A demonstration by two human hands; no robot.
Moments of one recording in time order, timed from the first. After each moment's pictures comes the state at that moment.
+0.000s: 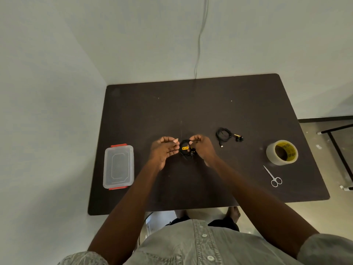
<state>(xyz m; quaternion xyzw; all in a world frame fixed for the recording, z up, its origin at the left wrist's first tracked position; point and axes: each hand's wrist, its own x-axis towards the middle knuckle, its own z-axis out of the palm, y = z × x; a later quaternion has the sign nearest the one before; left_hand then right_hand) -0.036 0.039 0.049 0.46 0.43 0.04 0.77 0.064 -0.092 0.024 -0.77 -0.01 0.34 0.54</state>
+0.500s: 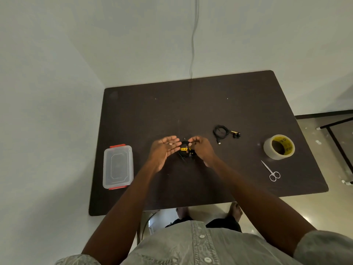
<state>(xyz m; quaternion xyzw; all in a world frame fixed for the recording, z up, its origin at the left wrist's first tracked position) -0.042 0.032 0.053 0.48 0.38 0.02 0.79 0.056 -0.106 0.018 -0.76 -0.02 0.35 0.55</state>
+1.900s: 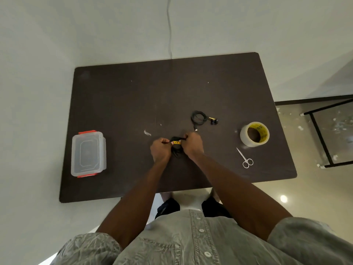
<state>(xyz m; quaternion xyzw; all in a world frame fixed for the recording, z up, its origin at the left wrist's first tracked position) -0.012 -0.067 -0.036 0.69 0.53 0.02 0.50 0.068 -0.167 -0.001 -0.92 -0.11 0.26 0.28</state>
